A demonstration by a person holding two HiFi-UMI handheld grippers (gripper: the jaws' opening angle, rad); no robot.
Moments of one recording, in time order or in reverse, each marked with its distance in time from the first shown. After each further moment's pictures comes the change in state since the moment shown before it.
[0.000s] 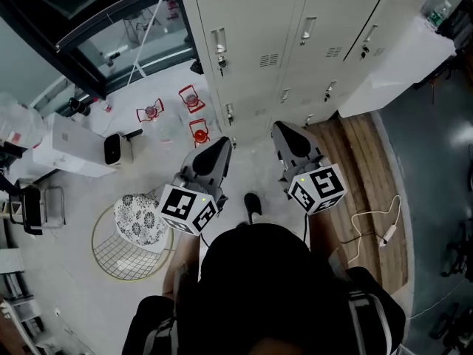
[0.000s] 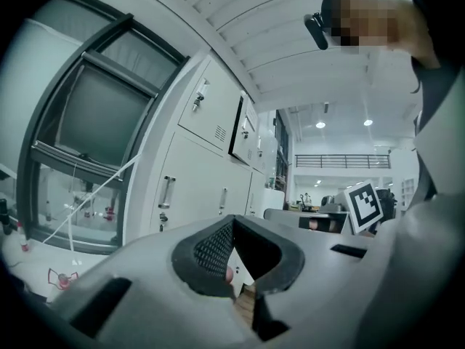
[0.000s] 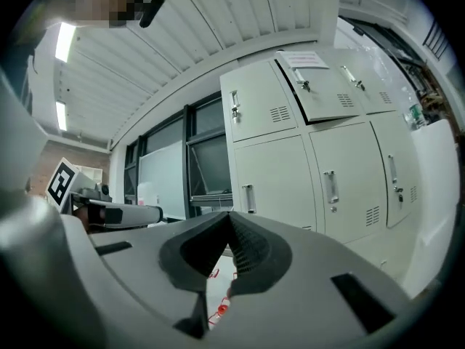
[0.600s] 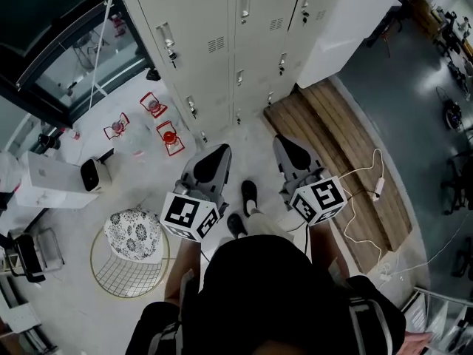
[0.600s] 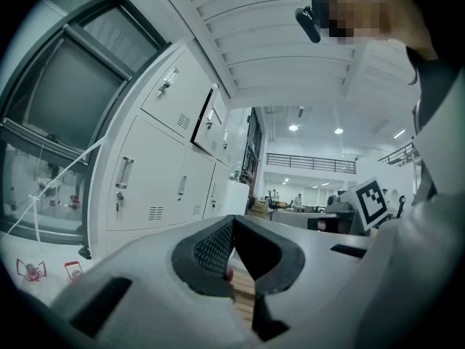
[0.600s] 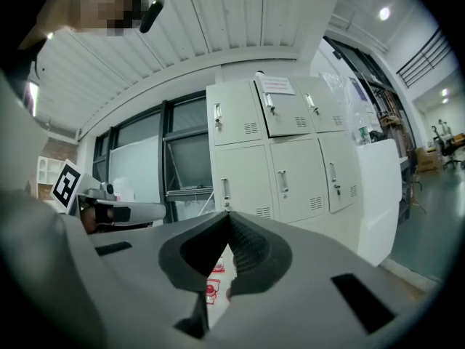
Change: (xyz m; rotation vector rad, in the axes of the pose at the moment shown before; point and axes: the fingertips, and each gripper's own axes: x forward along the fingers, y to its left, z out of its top) left arm -0.034 -0.101 -0.033 -0.009 0.045 -0.253; right arm -0.145 0.024 -0.023 0.019 0.015 -0.272
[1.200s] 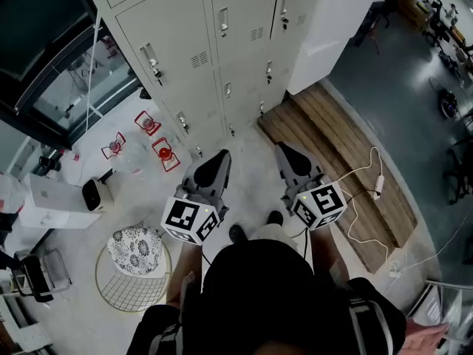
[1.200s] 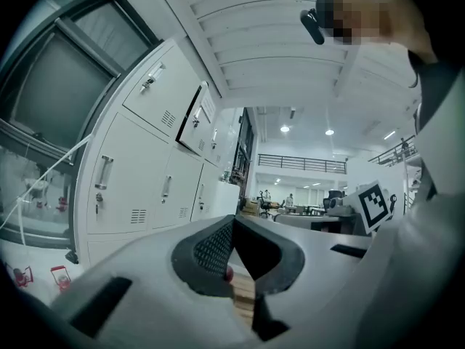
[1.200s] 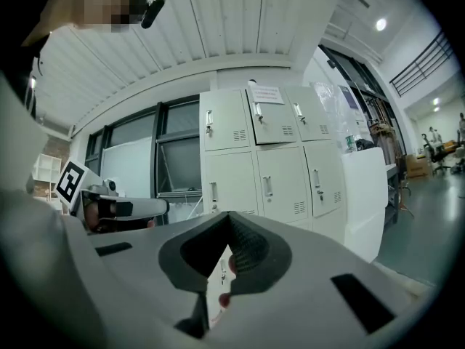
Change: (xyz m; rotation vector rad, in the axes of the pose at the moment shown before) left arm 0.028 -0.030 0.005 0.016 -0.007 -0.069; right arm -0.035 -0.032 0.009 -0.014 -0.027 -0.067
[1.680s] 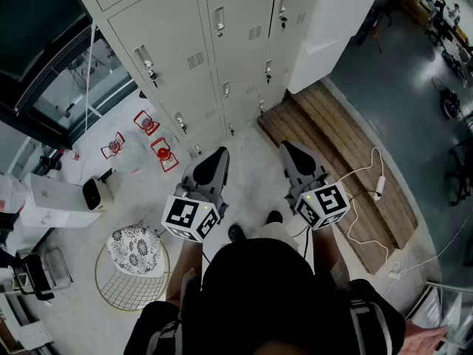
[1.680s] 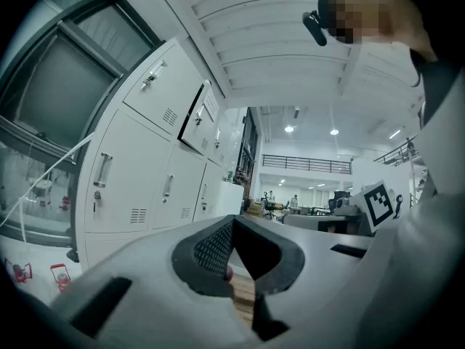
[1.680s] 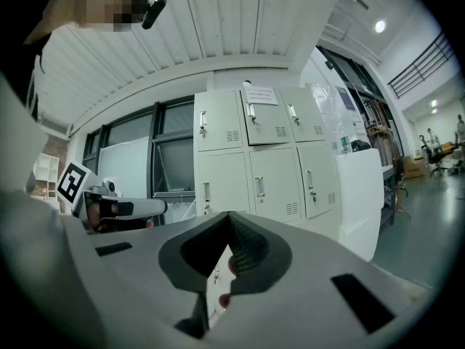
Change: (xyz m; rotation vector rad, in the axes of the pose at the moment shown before) left arm 0.022 0.001 -0.007 -0.008 -0.005 0.032; right arm -0.006 -0.031 0.000 0.003 -0.004 -0.023
